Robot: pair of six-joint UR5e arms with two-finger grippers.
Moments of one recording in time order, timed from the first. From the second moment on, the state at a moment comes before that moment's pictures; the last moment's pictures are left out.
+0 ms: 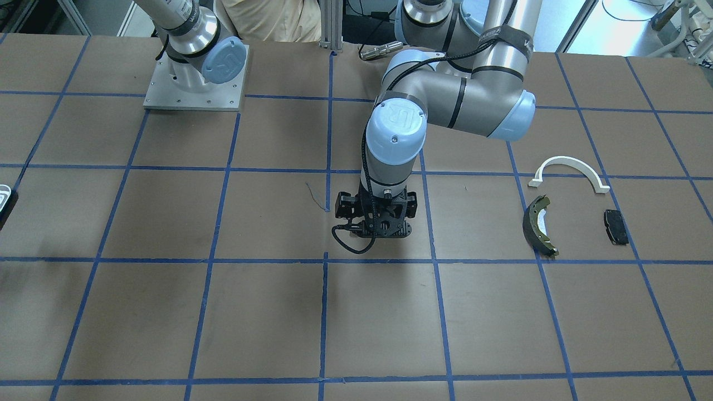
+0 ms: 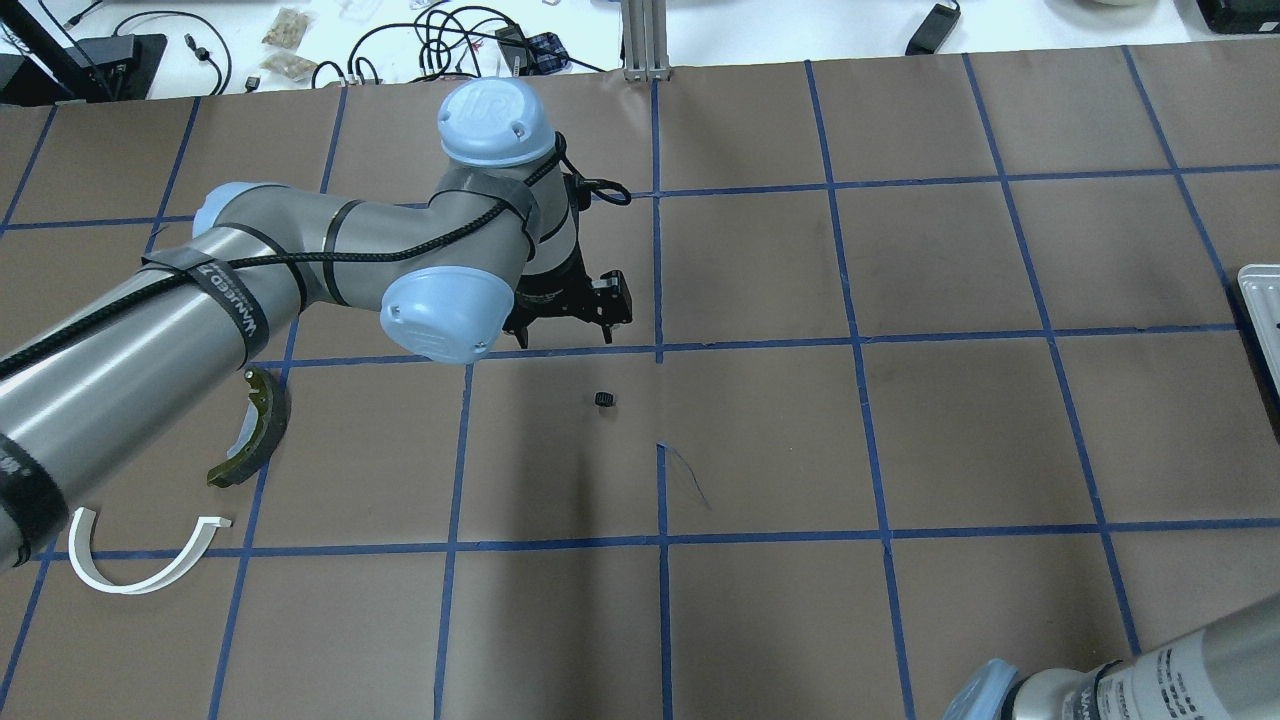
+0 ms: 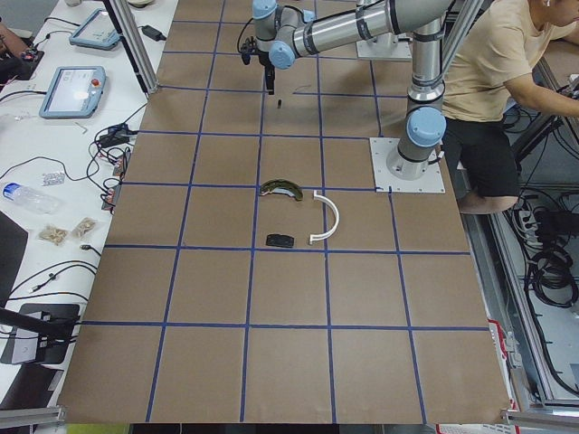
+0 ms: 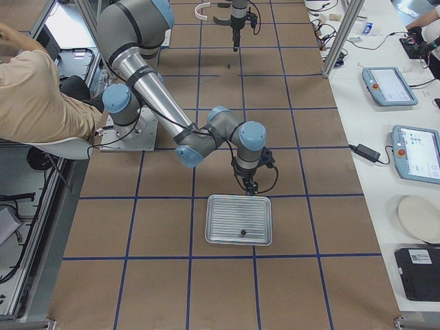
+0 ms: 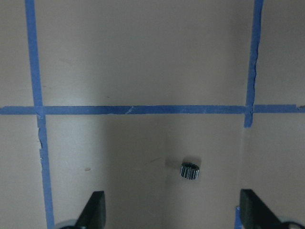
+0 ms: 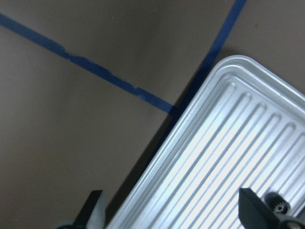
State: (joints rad) left arm -1.84 -1.92 -1.77 -1.07 1.55 -0.29; right arm 0.75 -1.16 1.70 -2.16 -1.60 -1.40
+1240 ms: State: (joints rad) left arm -1.86 -2.04 -1.83 -0.94 1.54 -0.31; right arm 0.61 -0.88 1.46 -2.15 -1.60 -2.22
